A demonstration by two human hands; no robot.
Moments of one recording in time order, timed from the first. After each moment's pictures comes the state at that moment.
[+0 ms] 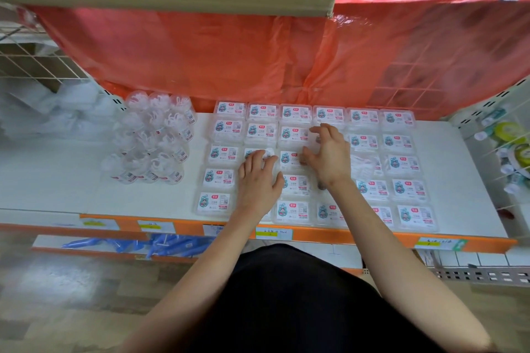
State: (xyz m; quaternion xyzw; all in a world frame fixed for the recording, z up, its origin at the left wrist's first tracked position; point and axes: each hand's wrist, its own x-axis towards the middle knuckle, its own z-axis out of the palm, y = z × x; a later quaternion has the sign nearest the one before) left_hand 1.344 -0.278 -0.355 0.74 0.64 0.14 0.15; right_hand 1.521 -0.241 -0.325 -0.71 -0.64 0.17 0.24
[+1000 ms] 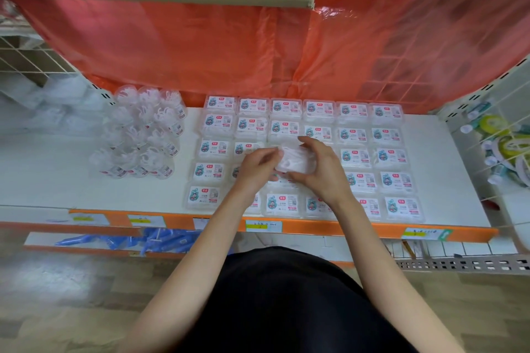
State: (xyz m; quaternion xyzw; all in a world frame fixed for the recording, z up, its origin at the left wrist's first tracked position) left_hand 1.363 -0.274 -0.307 0.46 0.60 0.32 0.58; right_hand 1.530 -0.294 -0.315 -0.63 -0.65 0.29 0.30
